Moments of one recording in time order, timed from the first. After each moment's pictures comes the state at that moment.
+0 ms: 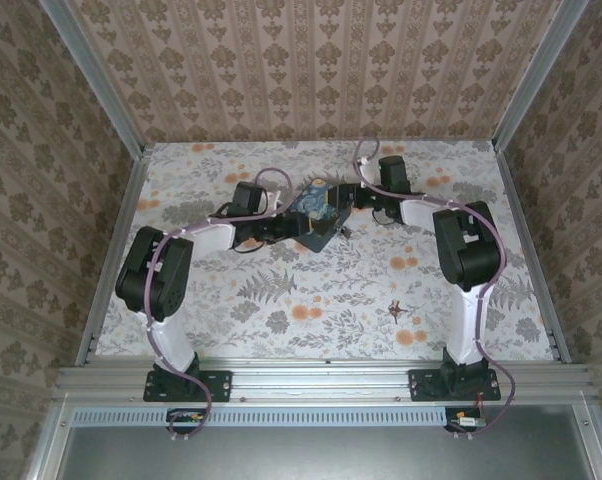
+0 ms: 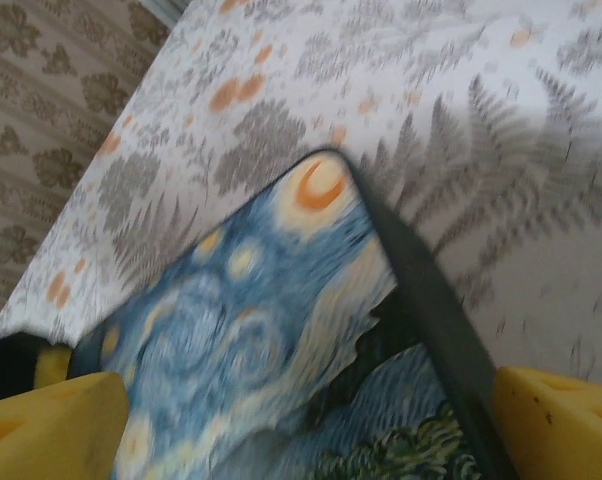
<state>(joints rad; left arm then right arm) -0.43 1.82 1.04 -0.01 0.66 -0.53 0.22 2.04 1.25 0.18 -0.67 0.29</state>
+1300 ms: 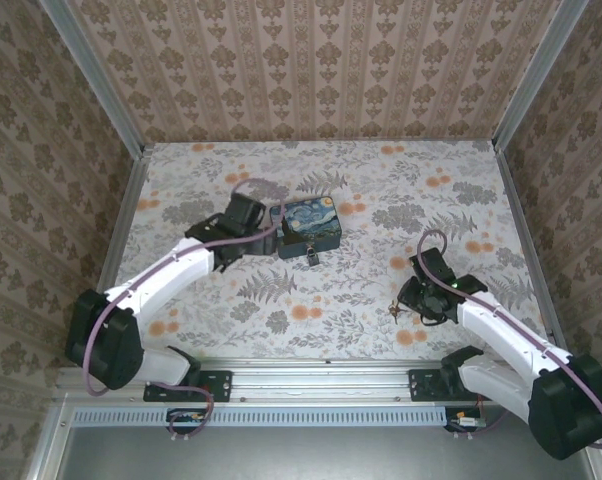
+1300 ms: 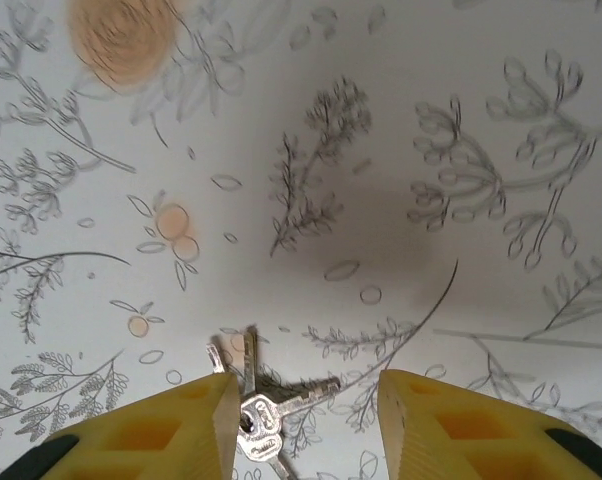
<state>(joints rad) -0.63 1.37 0.98 -0.59 -0.25 -0.38 0.36 0.99 0.49 -0.69 0.06 0.91</state>
